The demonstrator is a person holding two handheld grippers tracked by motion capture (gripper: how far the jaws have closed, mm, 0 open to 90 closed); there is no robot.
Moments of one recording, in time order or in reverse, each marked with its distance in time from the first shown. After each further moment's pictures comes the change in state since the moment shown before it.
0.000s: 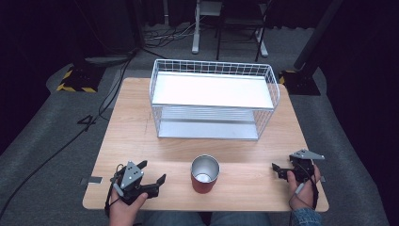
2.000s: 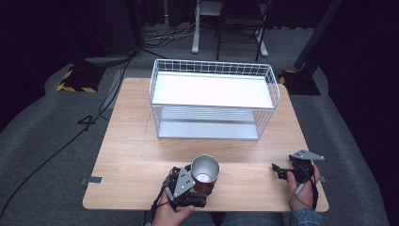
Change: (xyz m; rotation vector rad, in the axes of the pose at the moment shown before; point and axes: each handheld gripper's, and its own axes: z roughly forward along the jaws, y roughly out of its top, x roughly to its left) left arm -0.093 0.015 0.084 -0.089 -0.192 0.148; right arm 0.002 0.000 -0.001 -0.006 -0.006 -0.016
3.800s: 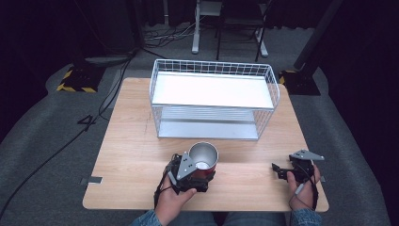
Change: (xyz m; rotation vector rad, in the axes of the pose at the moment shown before) left arm 0.024 0.033 0.012 0.015 0.029 -0.008; right arm 0.000 0.000 0.000 0.000 0.000 -0.001
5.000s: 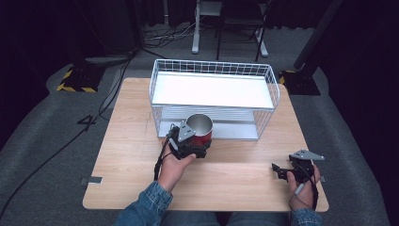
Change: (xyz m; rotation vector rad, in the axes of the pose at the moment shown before) left arm 0.064 0.038 0.045 0.045 0.078 -0.071; right arm 0.000 0.000 0.000 0.001 0.005 0.001
